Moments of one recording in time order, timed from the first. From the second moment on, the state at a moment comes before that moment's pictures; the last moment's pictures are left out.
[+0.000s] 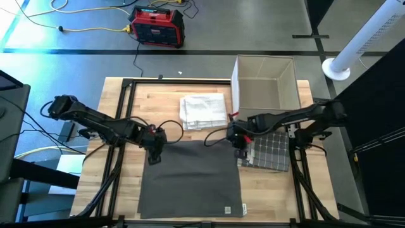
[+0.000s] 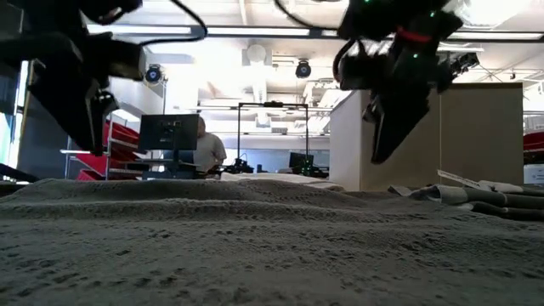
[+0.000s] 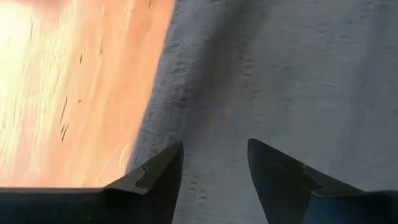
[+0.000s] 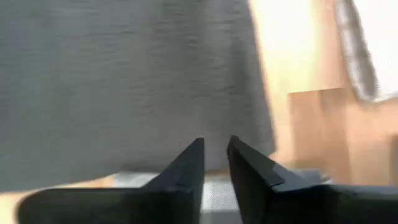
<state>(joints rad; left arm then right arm) -0.25 1.18 0.68 -0.74 -0.13 -0.52 0.04 1.59 0.97 -0.59 0.03 0.15</state>
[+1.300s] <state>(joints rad) 0.07 1.28 0.68 -0.91 0.03 -0.31 -0.02 1.79 0.97 -0.51 -0.01 0.15</state>
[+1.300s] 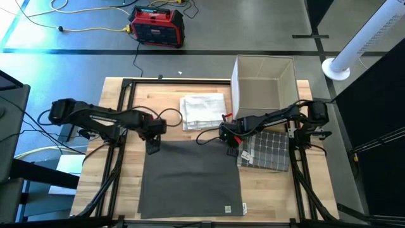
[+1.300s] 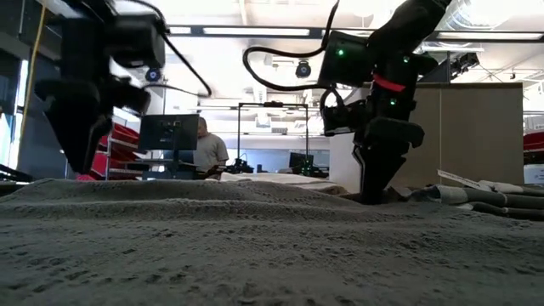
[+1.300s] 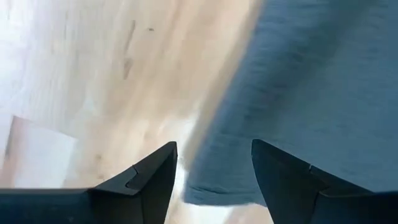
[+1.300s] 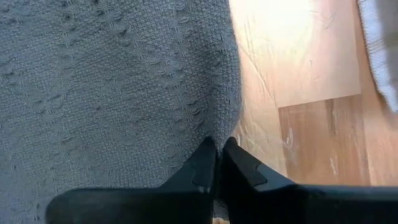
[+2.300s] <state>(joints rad) 0.14 1.48 0.78 -1.10 -0.01 -0.25 0.01 1.63 0.96 -0.55 0.12 0.26</state>
